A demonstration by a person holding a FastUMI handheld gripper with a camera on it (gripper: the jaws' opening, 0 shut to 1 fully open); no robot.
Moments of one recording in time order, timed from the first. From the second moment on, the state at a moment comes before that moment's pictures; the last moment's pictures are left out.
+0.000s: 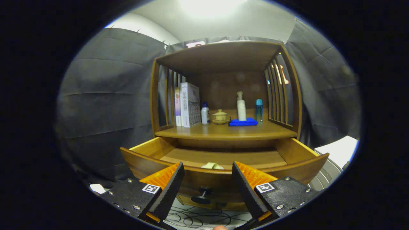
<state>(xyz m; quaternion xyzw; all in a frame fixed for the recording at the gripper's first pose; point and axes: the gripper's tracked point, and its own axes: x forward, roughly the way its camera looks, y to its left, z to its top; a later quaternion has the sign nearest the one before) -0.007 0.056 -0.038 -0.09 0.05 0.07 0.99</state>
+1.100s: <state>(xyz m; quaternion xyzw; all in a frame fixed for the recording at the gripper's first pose) 0.125 0.062 -0.091 -0.08 0.28 0.08 0.95</state>
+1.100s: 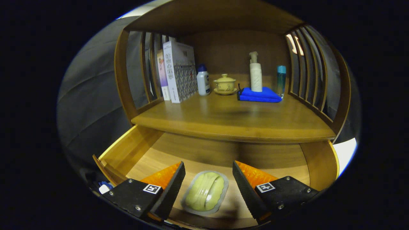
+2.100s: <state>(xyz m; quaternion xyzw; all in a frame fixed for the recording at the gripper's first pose) 0.117 0.060 -0.117 -0.03 0.33 0.11 0.94</state>
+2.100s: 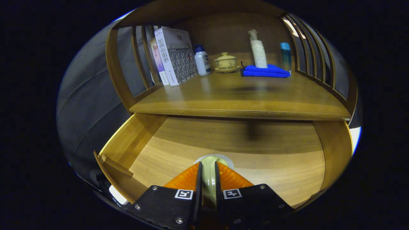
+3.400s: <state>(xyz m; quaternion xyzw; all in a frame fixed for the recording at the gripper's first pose) 0.212 0.039 0.052 -0.01 0.12 0.04 0.99</state>
